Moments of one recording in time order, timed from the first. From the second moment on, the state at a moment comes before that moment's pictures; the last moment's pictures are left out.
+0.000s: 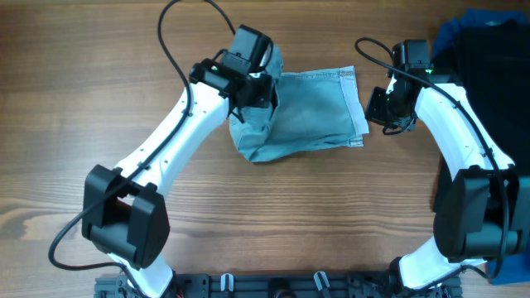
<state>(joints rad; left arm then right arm) -0.47 1.85 1.57 -0.80 -0.06 -0.24 0.02 1.78 1.32 -0.90 -0.03 0.35</state>
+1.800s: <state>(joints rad) -0.41 1.96 1.57 -0.64 0.23 0.05 0.02 1.78 1.32 -0.86 -0.12 0.33</state>
